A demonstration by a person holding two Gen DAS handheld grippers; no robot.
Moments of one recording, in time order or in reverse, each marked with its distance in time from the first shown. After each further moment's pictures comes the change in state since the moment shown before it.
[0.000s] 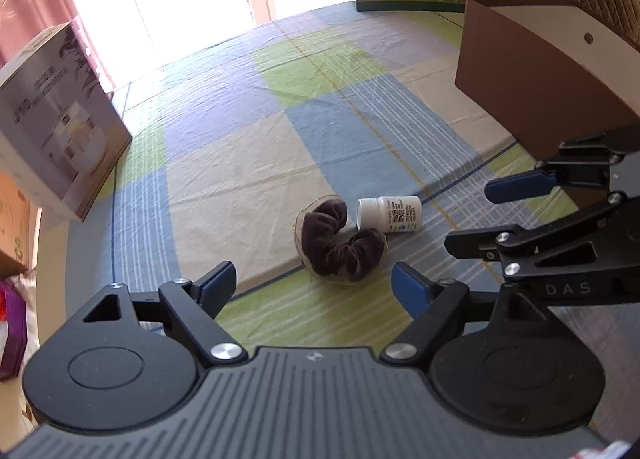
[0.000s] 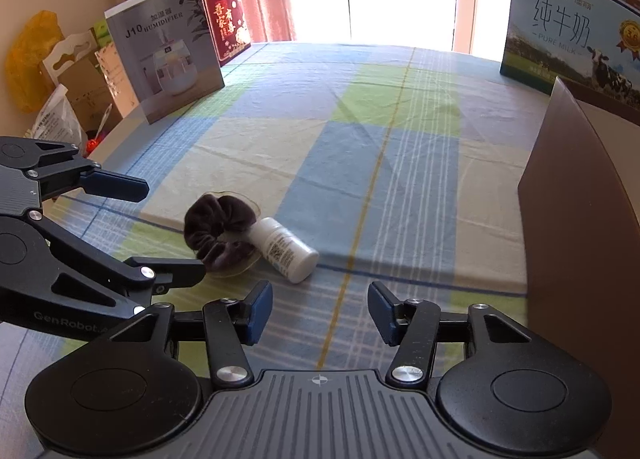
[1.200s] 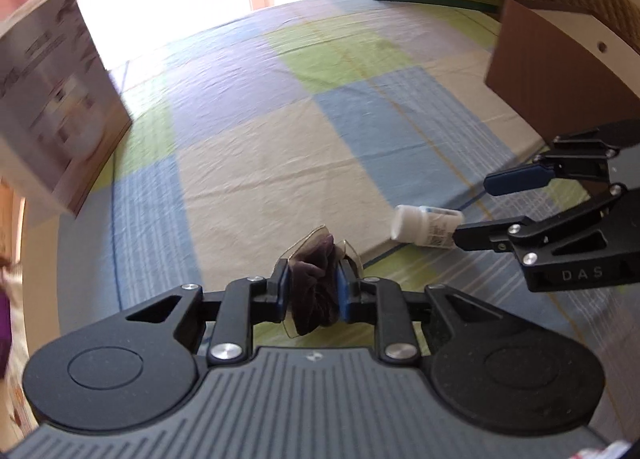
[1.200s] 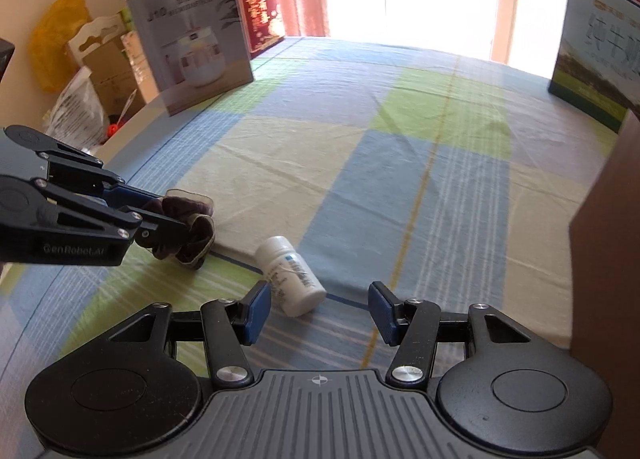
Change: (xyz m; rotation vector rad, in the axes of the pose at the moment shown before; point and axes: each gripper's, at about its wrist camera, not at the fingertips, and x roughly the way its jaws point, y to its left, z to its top) left arm 0.024 0.052 0.000 -0.072 0.040 -0.057; right arm 0.034 0.015 0.016 -0.105 0.011 0.073
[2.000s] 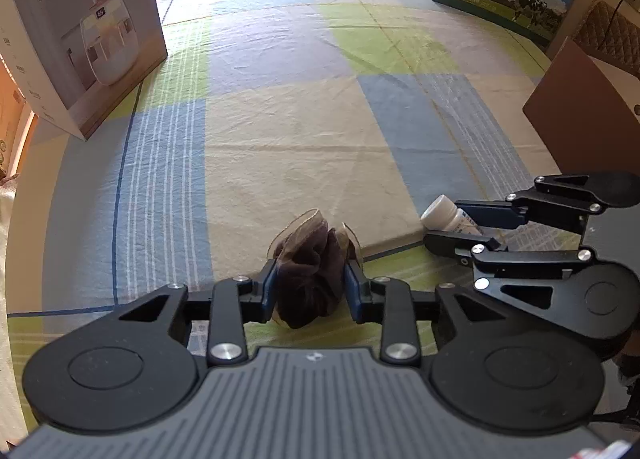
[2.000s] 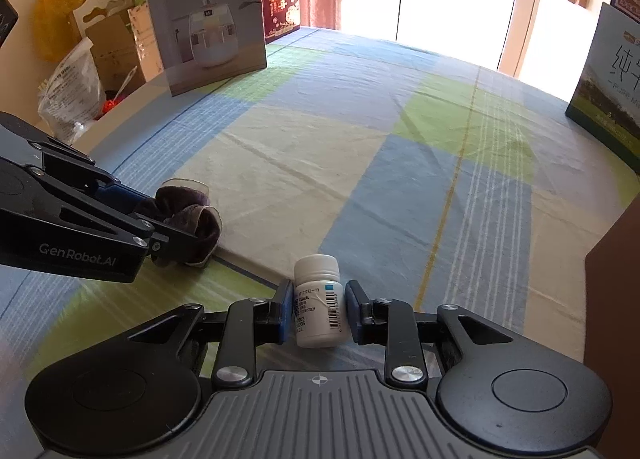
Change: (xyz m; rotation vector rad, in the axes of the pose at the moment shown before) left arm 0.008 0.015 -0.003 -0.211 0.064 -0.003; right arm 0.023 0.017 0.006 -0.069 0.014 -0.050
